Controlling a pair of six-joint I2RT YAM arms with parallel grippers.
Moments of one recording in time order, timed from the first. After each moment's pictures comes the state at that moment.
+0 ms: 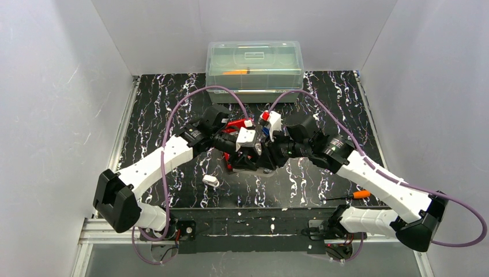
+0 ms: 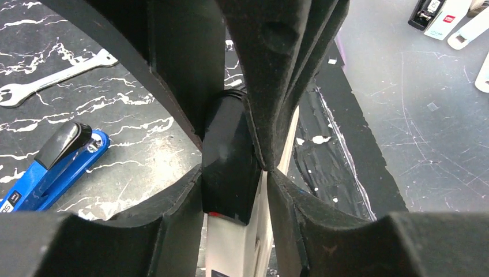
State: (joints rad) left arm -0.70 1.38 1.13 -0.50 1.03 0.63; right arm 0.89 1.12 1.15 -0.66 -0.32 0.17
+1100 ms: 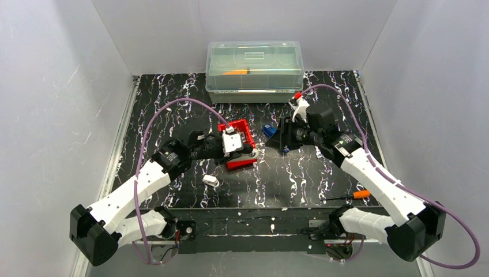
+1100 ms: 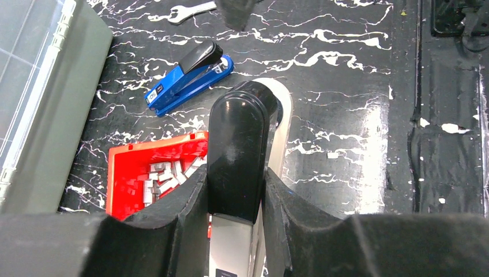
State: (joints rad) left arm -0.68 1.04 0.89 -0.33 0.54 0.56; right arm 0.61 1.09 1.02 -0.50 -0.34 0.48
